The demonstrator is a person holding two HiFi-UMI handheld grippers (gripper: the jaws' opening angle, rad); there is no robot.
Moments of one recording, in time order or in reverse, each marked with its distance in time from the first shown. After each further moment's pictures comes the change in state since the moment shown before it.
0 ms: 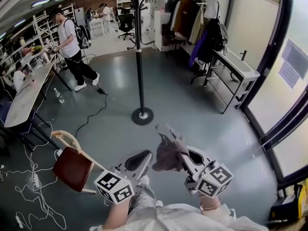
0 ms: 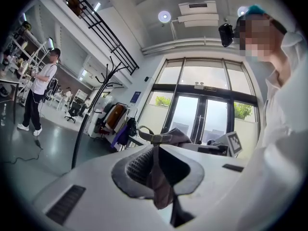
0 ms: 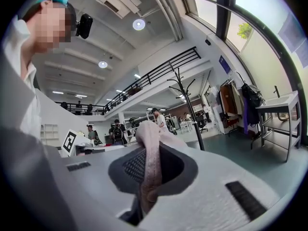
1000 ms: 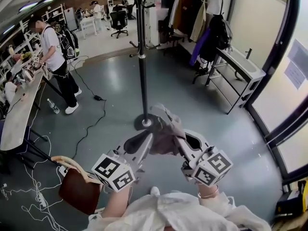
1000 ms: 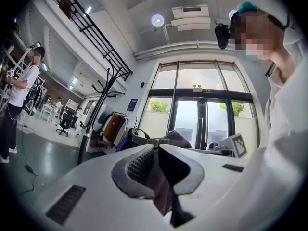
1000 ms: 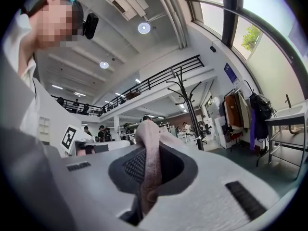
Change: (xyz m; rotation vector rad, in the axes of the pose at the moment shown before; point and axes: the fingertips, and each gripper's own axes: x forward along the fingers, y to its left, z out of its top) left arm 0.095 0.211 0.126 0.109 -0.055 -0.056; right arm 0.244 -0.069 0.057 -0.087 -0.105 -0.029
